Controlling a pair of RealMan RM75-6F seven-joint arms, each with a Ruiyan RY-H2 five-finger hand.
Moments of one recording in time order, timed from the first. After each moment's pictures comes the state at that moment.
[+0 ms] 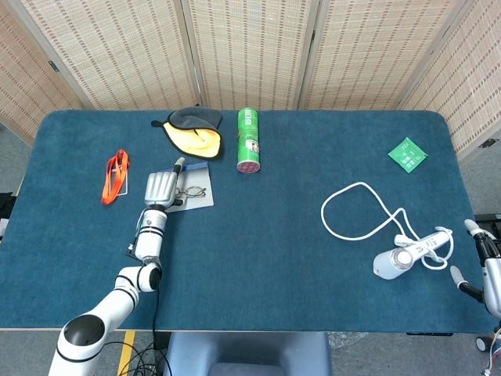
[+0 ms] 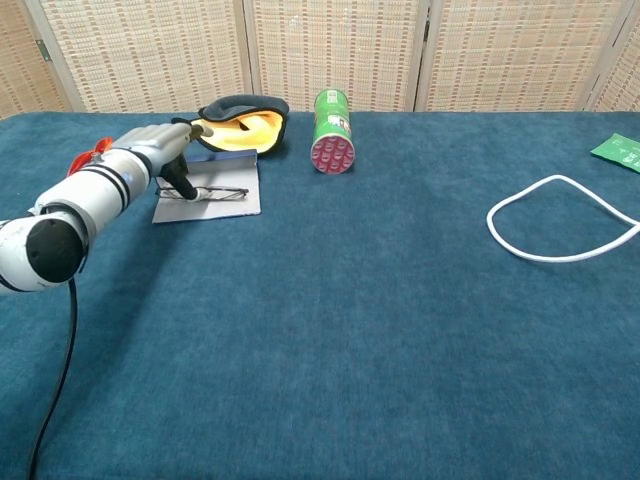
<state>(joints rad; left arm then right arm) -1.02 -2.07 -0.43 -0.35 1.04 0.73 0.14 -0.01 -1.08 0.10 -1.61 -1.46 1.58 -0.05</state>
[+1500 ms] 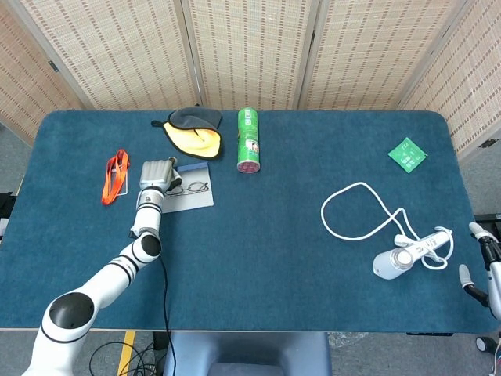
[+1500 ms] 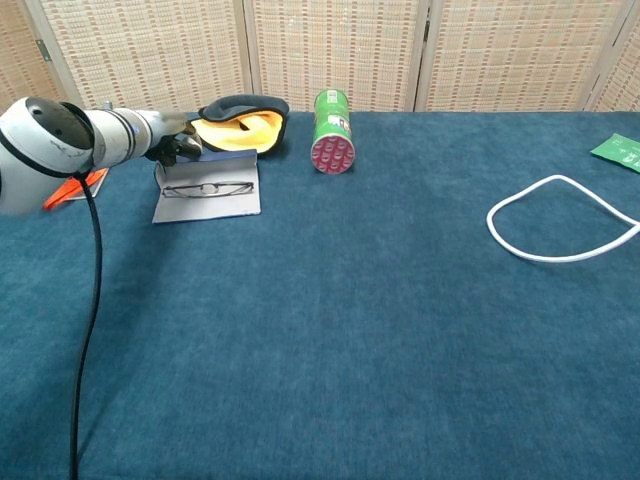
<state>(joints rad) -1.18 -1.91 -0.39 -0.47 0.36 0.51 0.75 -0.02 -1.08 0.09 -1.60 -1.47 1.59 -0.03</state>
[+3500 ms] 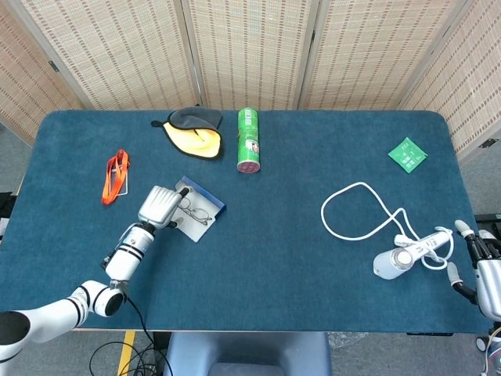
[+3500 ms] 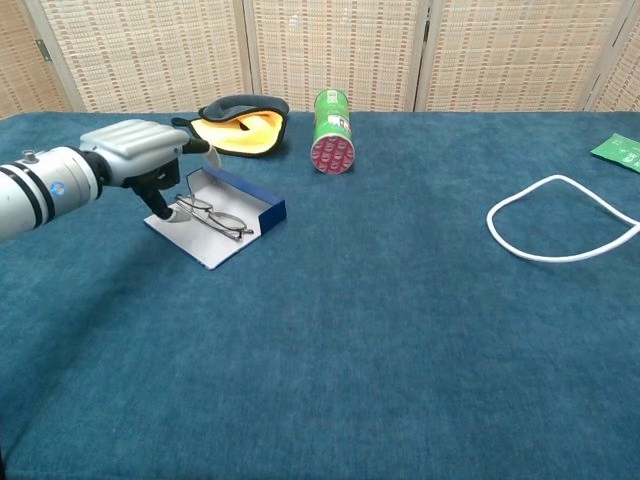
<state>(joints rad) -0.87 -1.68 -0.12 -1.00 1.19 0.93 0.24 -0.01 -1.08 0.09 -1.62 -1.52 1.61 -0.04</state>
